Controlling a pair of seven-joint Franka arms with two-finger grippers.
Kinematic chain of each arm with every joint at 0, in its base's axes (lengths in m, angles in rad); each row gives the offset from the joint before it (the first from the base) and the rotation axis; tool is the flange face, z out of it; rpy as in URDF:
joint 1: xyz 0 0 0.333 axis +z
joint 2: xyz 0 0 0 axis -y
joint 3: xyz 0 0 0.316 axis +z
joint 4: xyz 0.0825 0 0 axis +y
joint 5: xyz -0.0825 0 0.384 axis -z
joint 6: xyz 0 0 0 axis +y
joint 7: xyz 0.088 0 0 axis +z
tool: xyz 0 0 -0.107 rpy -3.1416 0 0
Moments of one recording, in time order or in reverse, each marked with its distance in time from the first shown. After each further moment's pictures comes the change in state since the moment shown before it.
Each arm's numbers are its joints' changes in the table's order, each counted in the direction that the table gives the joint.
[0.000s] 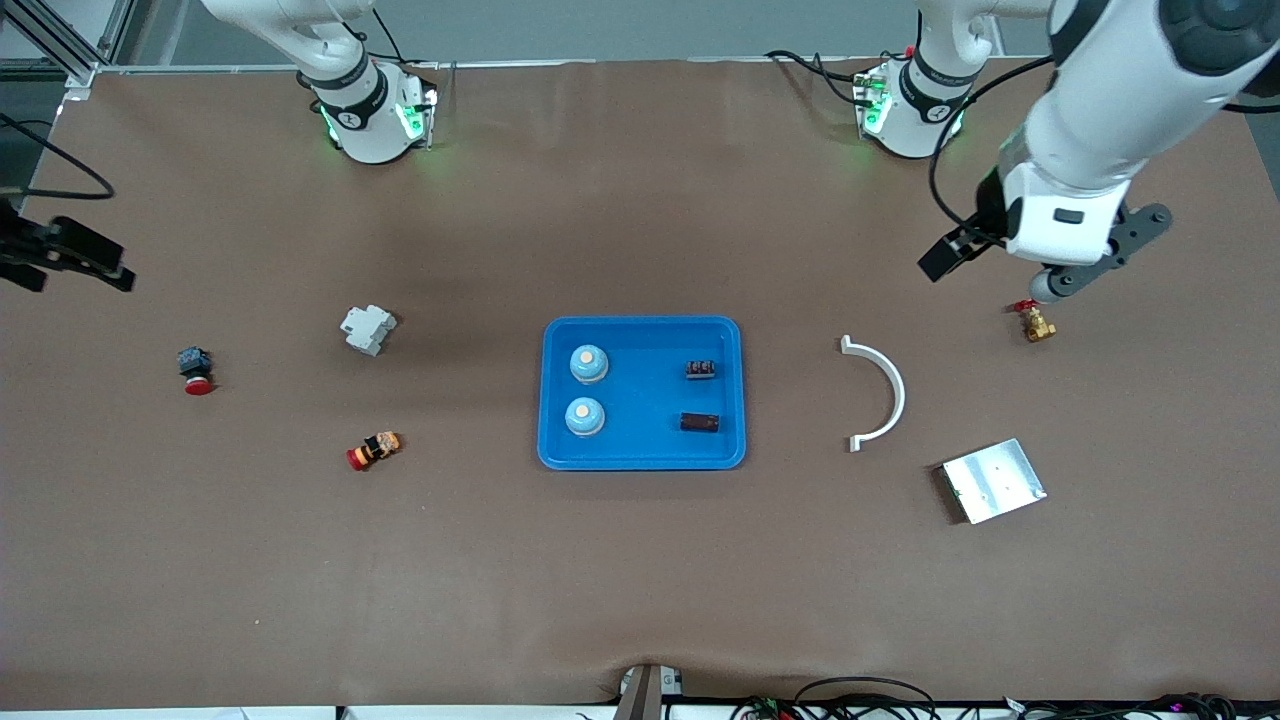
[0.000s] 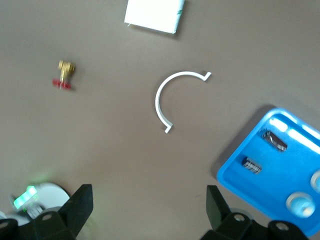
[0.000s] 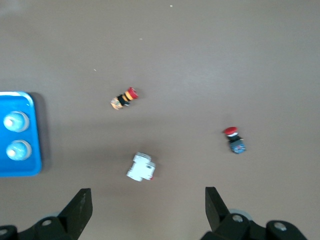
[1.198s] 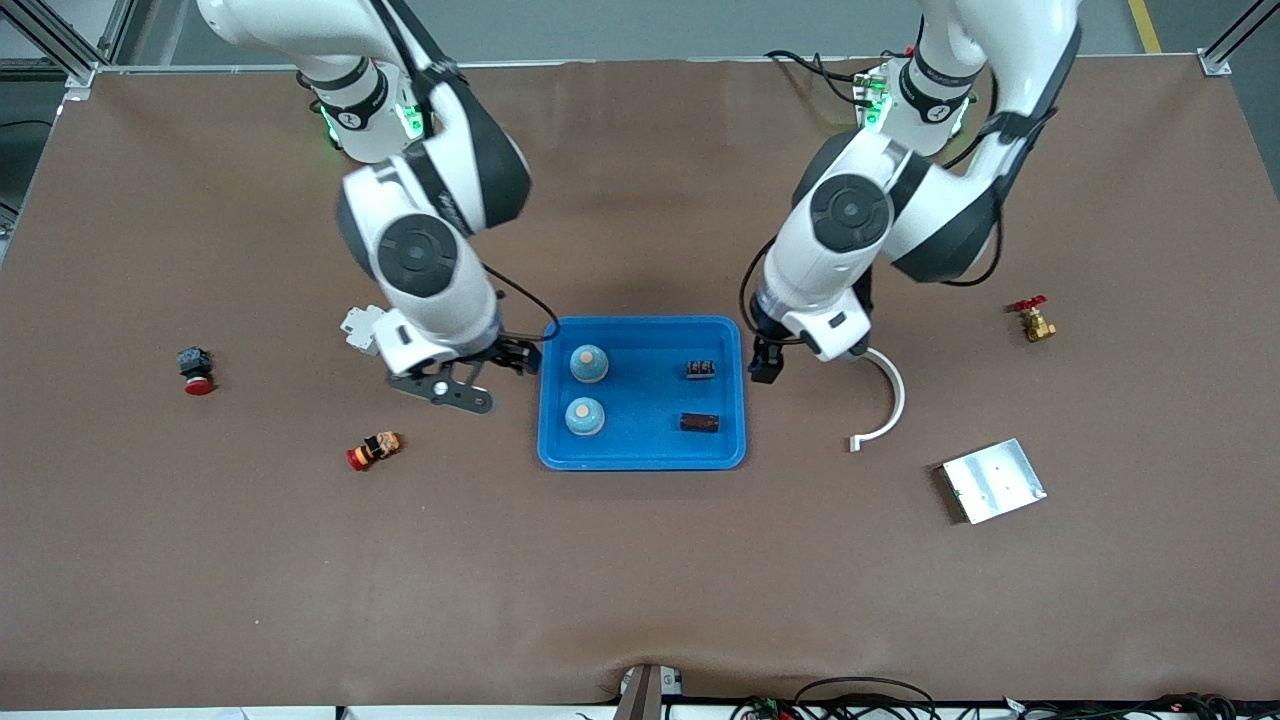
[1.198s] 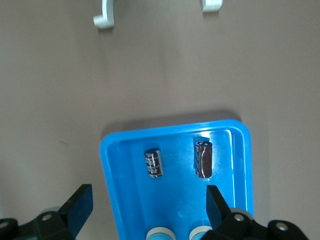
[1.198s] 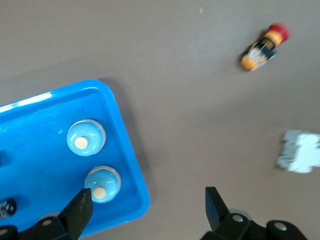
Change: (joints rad) left arm -0.160 -0.351 -0.108 0.118 -0.013 -0.580 1.027; right arm 0.556 -0.426 0.007 0.023 -0.005 -0.331 -0.836
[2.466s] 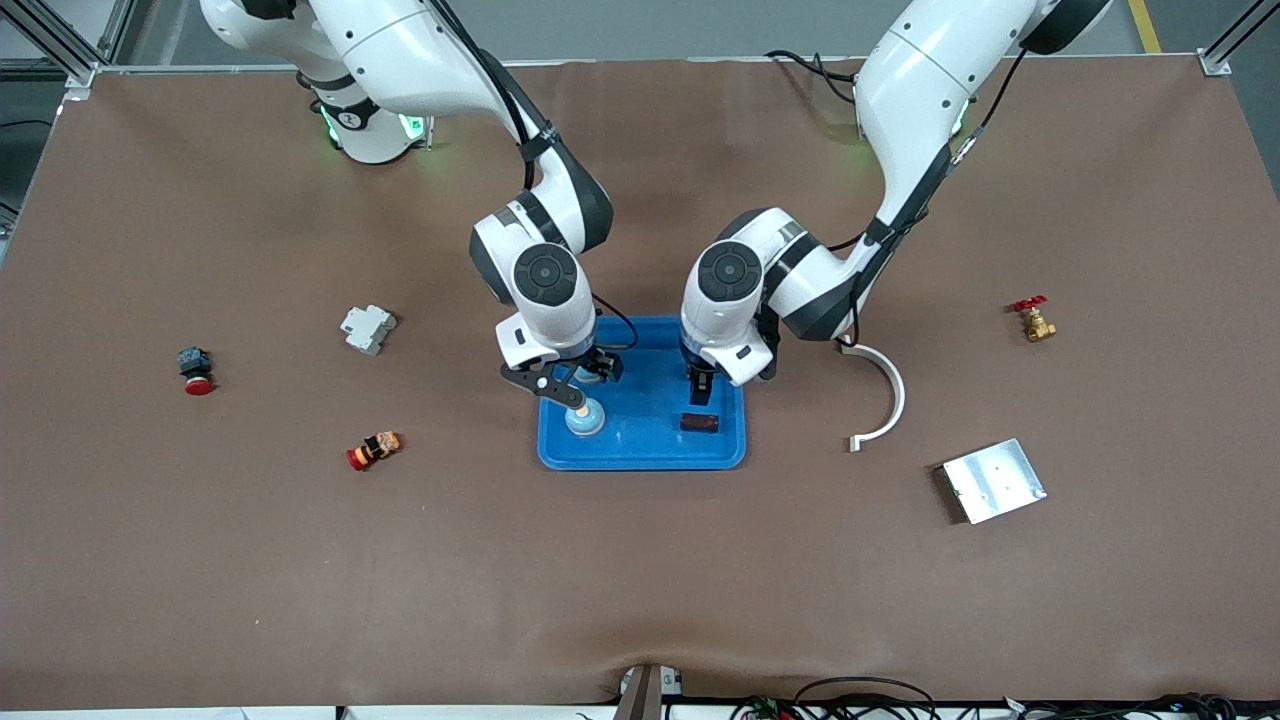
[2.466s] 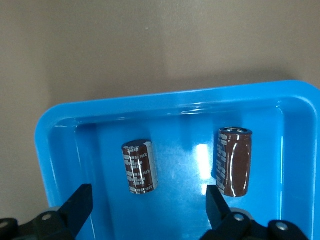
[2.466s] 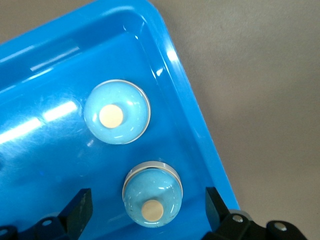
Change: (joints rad) left arm -0.107 -0.279 0.000 -0.041 -0.187 -0.226 0.222; right arm 0.138 -0.163 0.000 0.133 -0.085 -0.366 -0.172
